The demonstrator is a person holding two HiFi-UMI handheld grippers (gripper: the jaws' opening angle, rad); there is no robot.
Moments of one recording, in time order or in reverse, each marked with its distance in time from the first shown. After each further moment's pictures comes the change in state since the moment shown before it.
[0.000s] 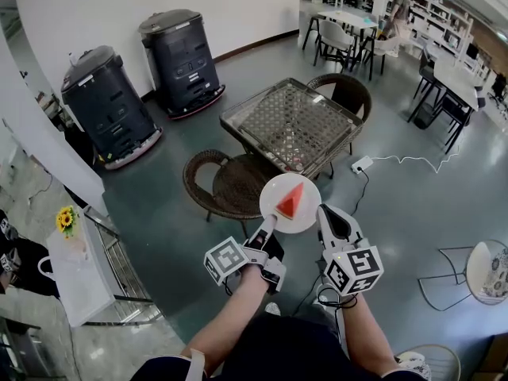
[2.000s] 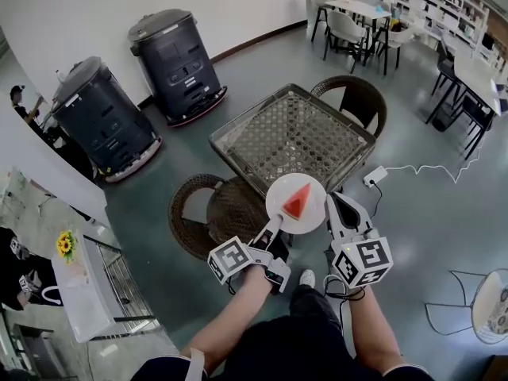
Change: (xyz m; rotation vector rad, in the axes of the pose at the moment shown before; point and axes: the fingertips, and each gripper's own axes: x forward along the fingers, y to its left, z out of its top) left arm 0.217 0.036 0.044 0.040 0.017 0.061; right arm 0.162 -0.185 0.024 0.032 -0.045 0.024
